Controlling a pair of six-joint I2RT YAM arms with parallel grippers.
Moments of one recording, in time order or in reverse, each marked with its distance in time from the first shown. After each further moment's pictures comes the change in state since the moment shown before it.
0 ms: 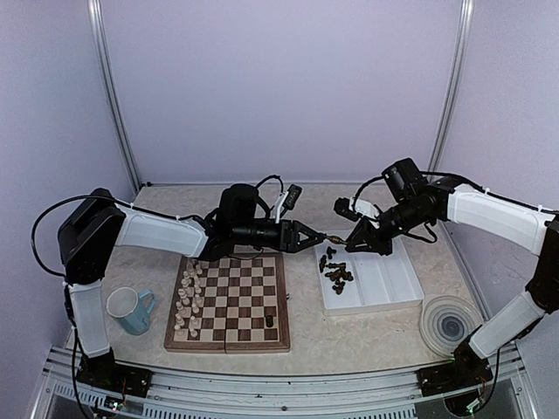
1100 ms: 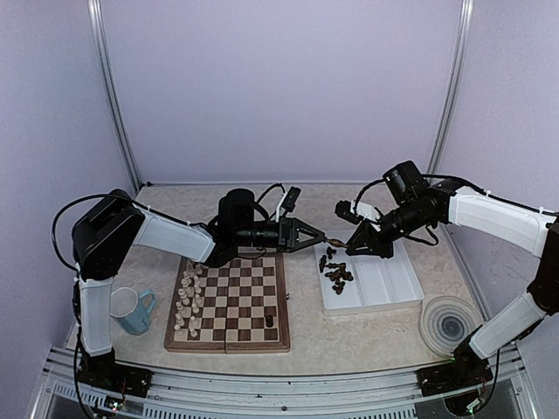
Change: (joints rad) left arm 0.023 0.114 -0.006 0.324 0.171 -0.362; right arm 0.000 -0.023 -0.028 0.006 -0.028 -0.003
